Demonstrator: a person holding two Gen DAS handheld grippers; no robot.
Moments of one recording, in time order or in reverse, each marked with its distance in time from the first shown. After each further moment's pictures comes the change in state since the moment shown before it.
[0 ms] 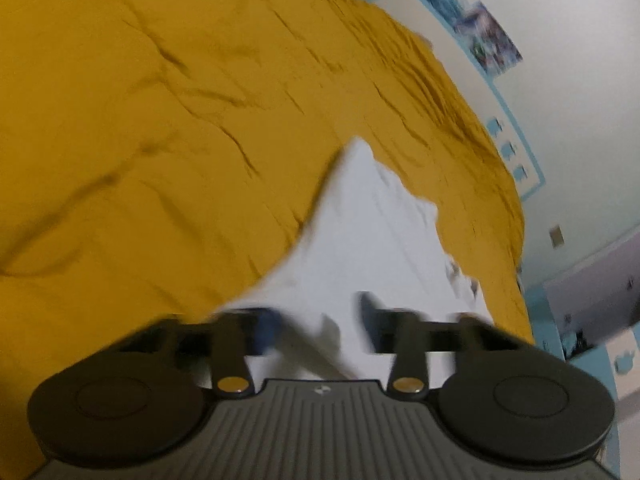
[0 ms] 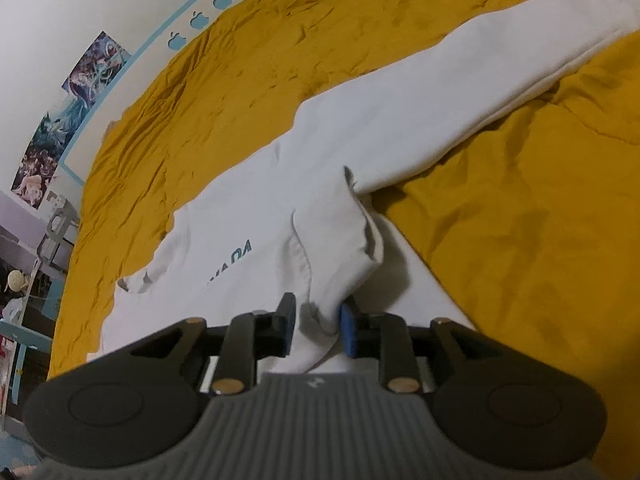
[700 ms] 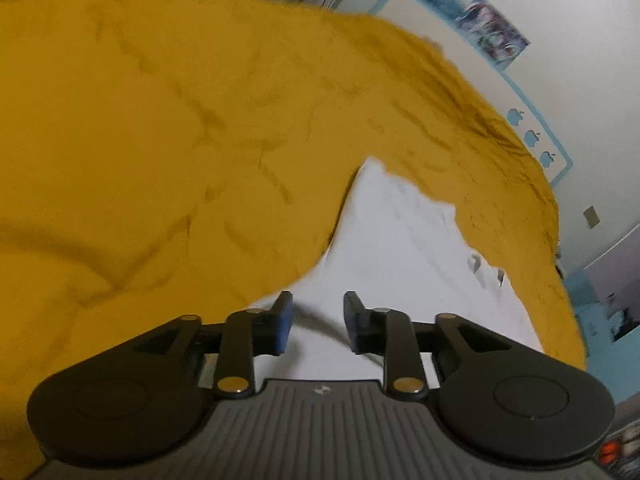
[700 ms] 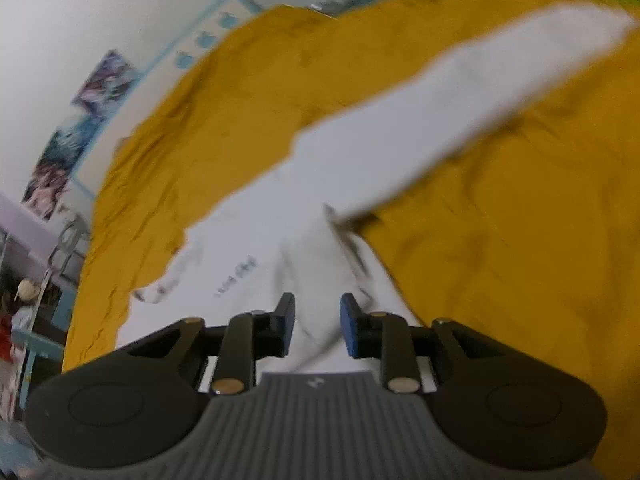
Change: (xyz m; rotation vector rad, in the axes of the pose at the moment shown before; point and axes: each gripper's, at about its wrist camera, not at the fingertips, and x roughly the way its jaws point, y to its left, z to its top) left arm -0.055 -0.027 -0.004 0.152 -0.052 0.140; right arm -0.048 -0.006 0.005 -0.058 -0.057 0.070
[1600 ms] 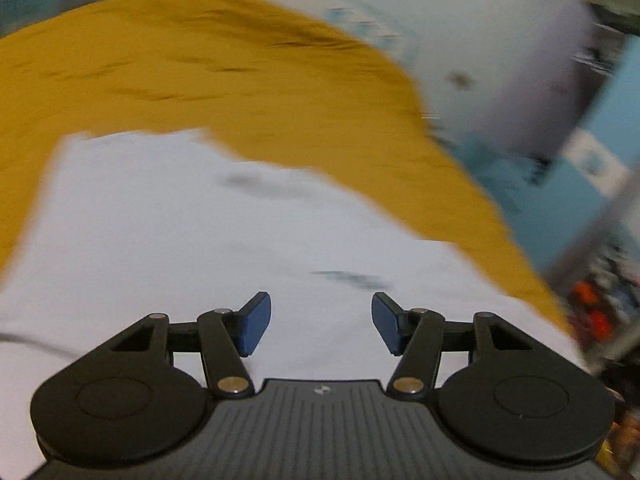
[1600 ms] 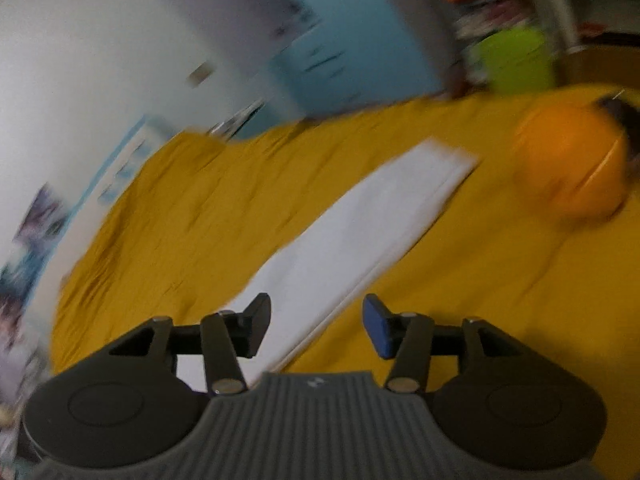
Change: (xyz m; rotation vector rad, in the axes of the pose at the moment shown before) left arm 0.049 -0.219 -0.078 0.449 0.181 -0.353; right arm -0.117 -0.189 0.129 0.259 -0.312 -0.286
